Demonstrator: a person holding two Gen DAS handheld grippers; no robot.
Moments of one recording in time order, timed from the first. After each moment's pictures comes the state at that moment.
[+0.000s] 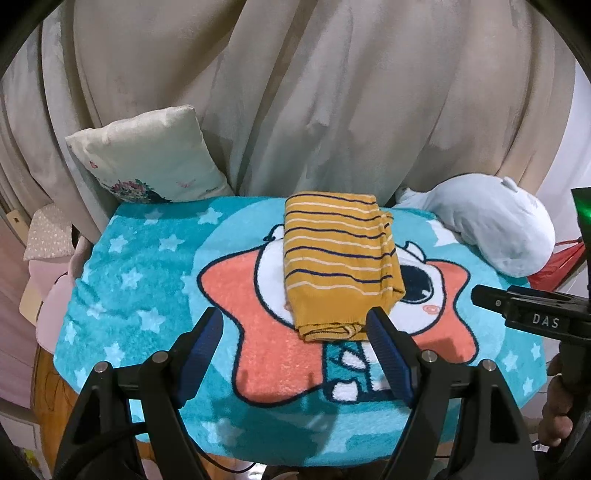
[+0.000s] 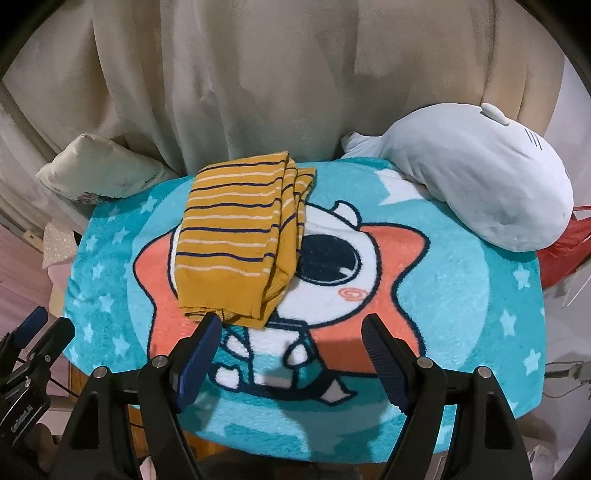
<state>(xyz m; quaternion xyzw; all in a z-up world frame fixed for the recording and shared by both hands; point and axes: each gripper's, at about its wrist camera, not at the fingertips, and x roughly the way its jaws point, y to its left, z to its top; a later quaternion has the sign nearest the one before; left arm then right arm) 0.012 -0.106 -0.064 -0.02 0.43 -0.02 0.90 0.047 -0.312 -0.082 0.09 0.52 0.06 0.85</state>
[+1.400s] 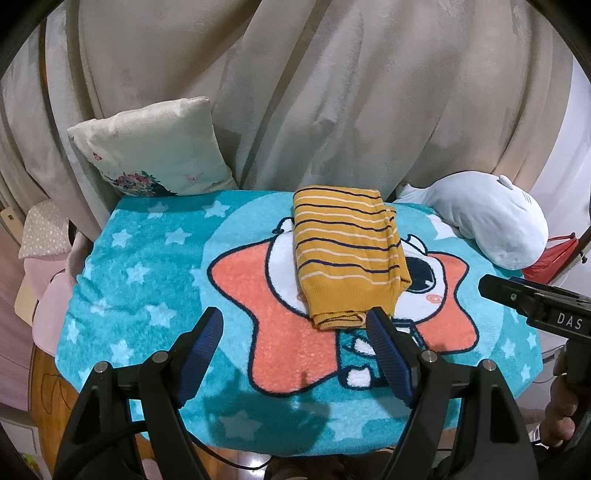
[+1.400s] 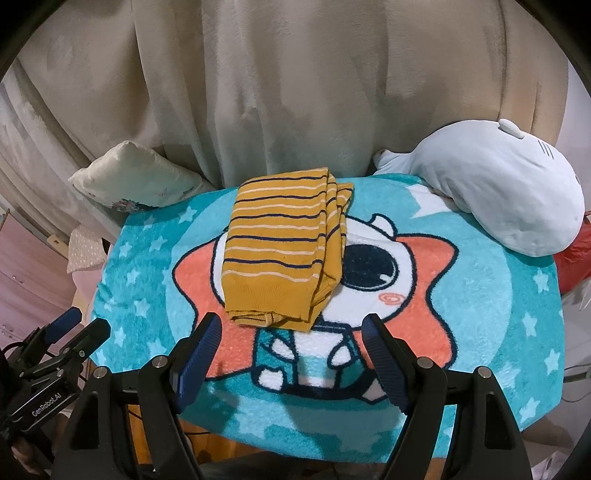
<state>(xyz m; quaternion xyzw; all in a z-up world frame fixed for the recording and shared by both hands) 0.007 -0.075 -0.064 -0.01 0.44 -0.04 0.90 0.021 -0.285 -0.064 0.11 0.48 0.10 0.87</state>
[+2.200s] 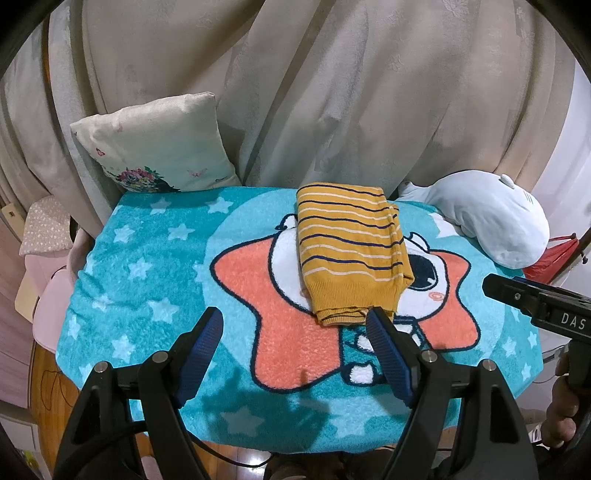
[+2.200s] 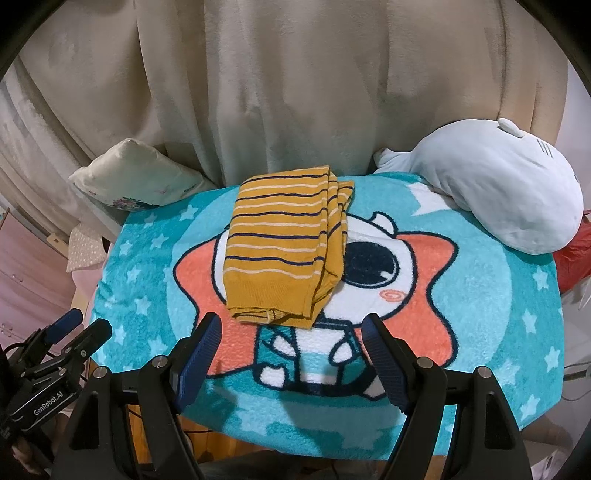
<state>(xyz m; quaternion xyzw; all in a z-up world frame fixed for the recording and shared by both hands) 0.000 -0.072 -0.065 -0.01 0.44 -0.03 0.90 0.020 -0.284 -0.065 0.11 0.48 0.10 0.87</state>
